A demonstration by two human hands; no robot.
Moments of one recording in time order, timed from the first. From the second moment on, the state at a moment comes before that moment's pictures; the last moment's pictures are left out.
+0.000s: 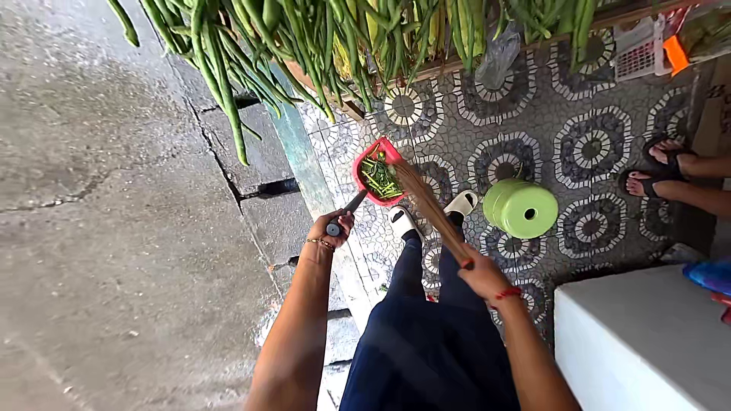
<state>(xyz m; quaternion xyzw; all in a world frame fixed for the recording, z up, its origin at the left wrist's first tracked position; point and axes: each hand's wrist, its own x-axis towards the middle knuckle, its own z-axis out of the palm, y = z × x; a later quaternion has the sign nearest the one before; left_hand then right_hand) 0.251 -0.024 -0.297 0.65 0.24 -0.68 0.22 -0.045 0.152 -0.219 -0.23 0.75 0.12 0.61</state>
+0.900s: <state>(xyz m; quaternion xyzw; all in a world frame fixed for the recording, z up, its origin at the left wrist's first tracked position) 0.280 0.029 -0.295 0.56 0.32 -0.67 0.37 -0.054 0.027 -0.322 -0.36 0.71 0.22 0.56</state>
